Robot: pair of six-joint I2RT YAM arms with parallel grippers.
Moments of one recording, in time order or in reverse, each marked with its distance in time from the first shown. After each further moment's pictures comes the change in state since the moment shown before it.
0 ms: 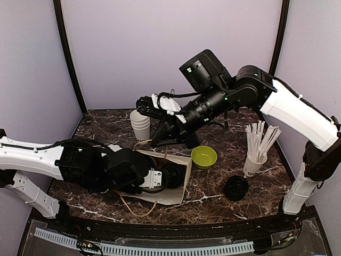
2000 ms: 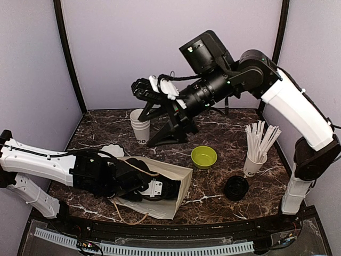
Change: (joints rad) left arm 0.052 0.032 -0.153 0.137 0.102 0.053; right arm 0.024 0.110 0.279 -0.123 -0.040 -0.091
